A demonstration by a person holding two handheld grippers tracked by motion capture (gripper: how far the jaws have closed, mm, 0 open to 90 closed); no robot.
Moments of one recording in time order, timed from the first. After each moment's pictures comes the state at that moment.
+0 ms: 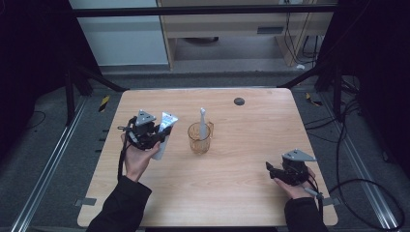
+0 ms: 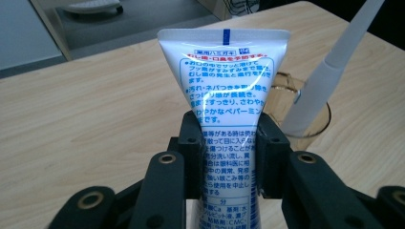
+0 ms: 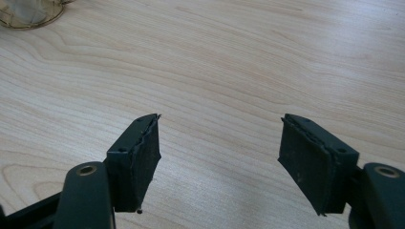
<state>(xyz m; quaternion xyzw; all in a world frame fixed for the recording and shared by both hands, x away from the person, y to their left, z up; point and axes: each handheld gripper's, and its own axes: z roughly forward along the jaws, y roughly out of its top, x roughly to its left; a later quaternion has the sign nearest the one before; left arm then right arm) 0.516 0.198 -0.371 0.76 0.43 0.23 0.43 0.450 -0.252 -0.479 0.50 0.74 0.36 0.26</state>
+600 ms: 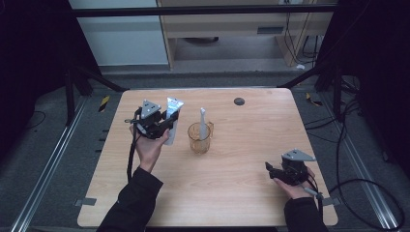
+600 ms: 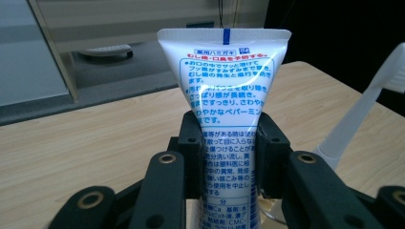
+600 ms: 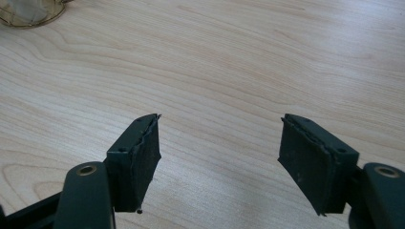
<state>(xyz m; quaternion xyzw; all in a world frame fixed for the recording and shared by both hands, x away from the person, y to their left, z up) 0.537 0.176 -0.362 0.70 0.43 0.27 0.50 0.450 -0.251 -0.480 0.50 0.74 0.36 0.26</state>
